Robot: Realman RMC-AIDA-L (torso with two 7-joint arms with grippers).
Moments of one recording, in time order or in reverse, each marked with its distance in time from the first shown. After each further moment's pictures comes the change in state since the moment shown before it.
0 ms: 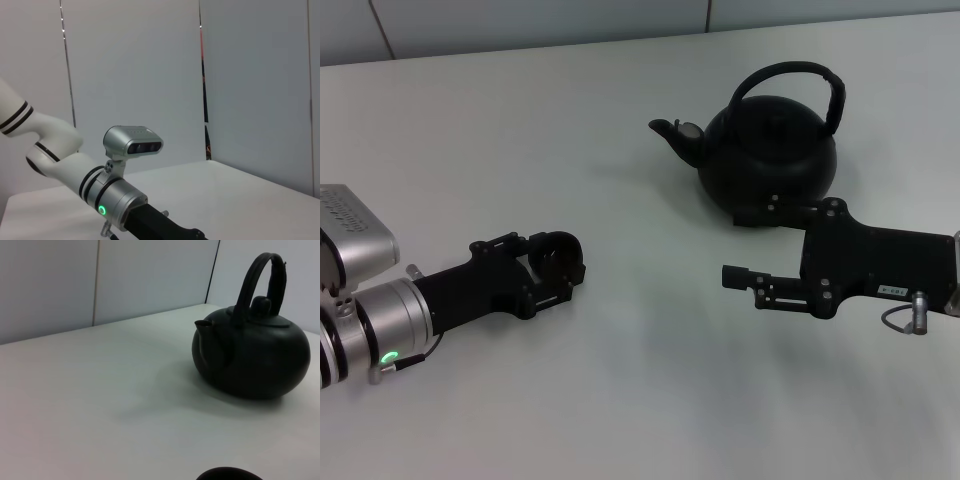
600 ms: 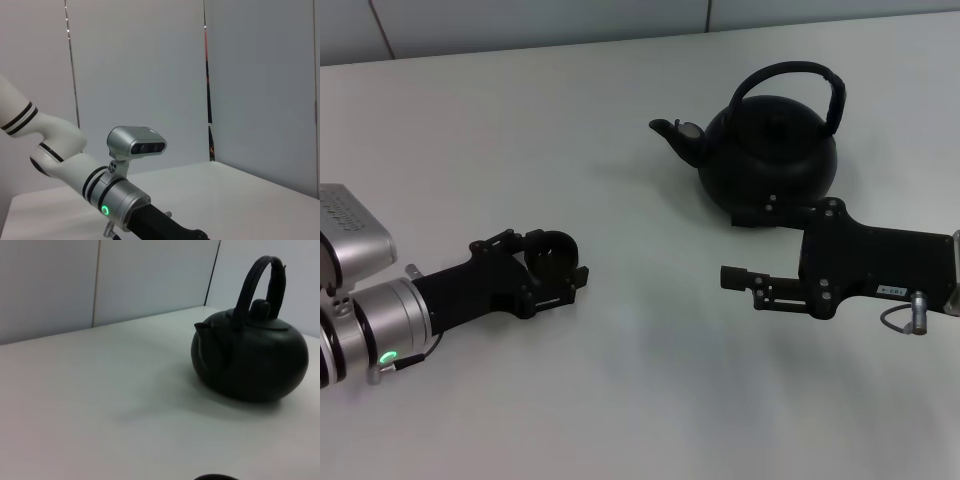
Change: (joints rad) left arm 0.002 0.000 -0.002 0.006 0.000 0.016 -0.009; right arm 0.002 0.001 -0.002 -0.004 -0.001 -0.007 0.002
